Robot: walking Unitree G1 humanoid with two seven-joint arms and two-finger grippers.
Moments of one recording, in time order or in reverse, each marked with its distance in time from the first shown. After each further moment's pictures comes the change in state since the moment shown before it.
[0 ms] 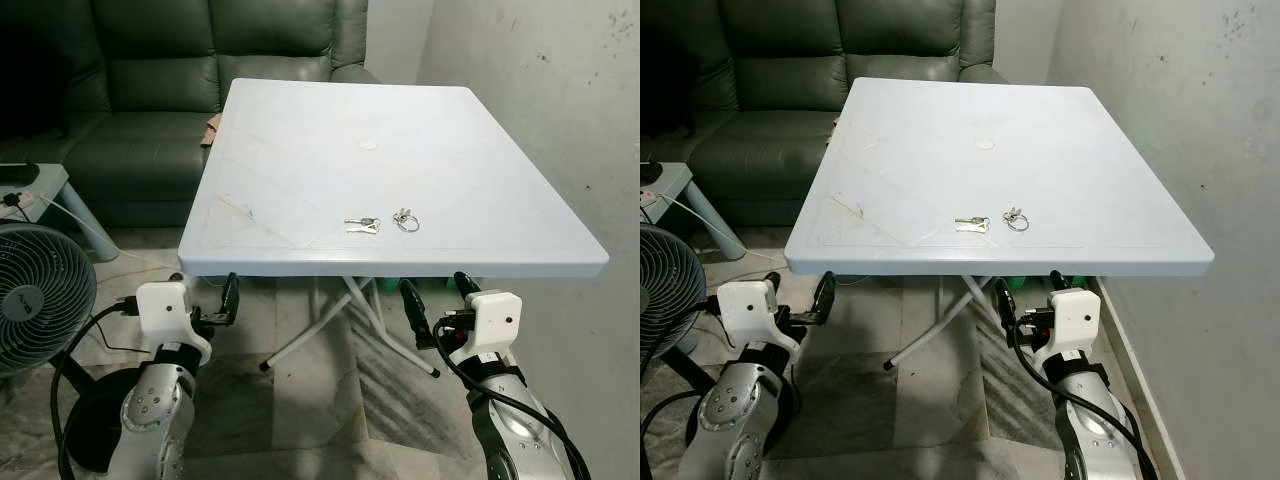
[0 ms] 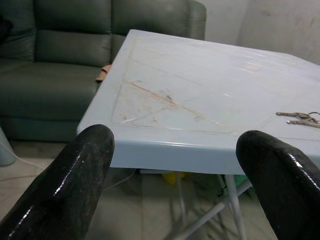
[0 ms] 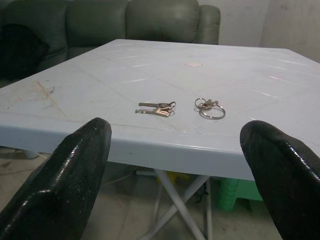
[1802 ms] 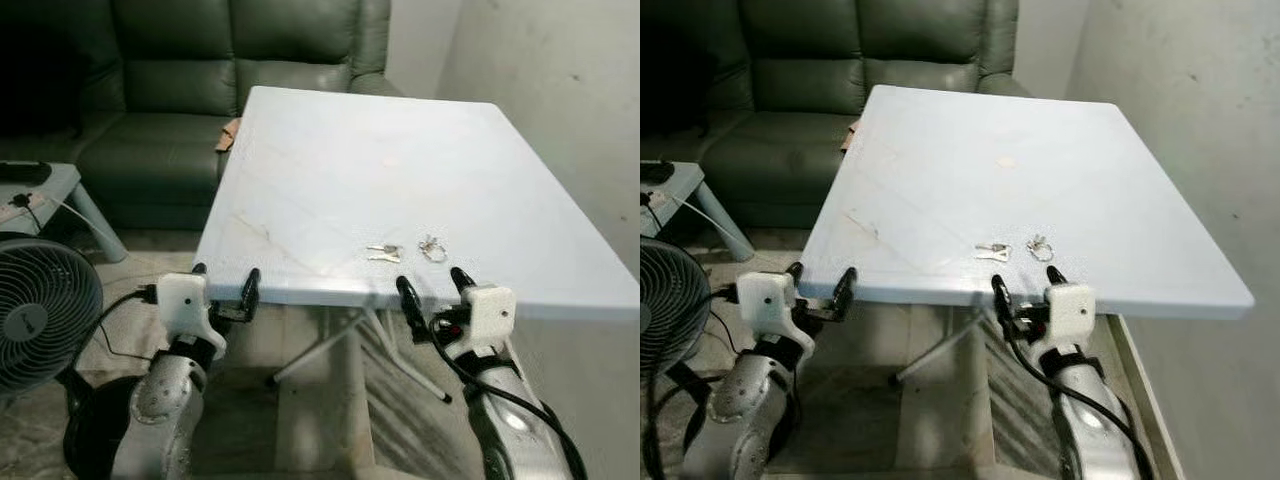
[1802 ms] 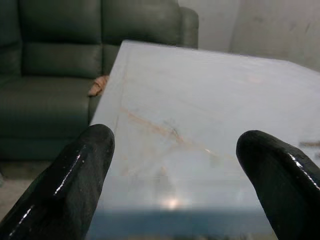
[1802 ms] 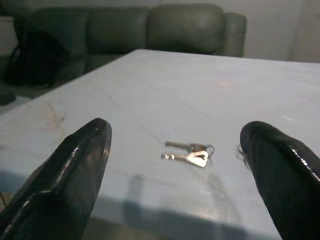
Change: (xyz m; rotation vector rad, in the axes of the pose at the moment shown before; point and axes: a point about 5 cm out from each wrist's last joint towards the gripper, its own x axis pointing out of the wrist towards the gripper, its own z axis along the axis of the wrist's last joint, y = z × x) left arm 0.002 -0.006 0.008 0.031 -0.014 -0.087; right arm 0.009 0.017 0.004 0.018 -0.016 0.054
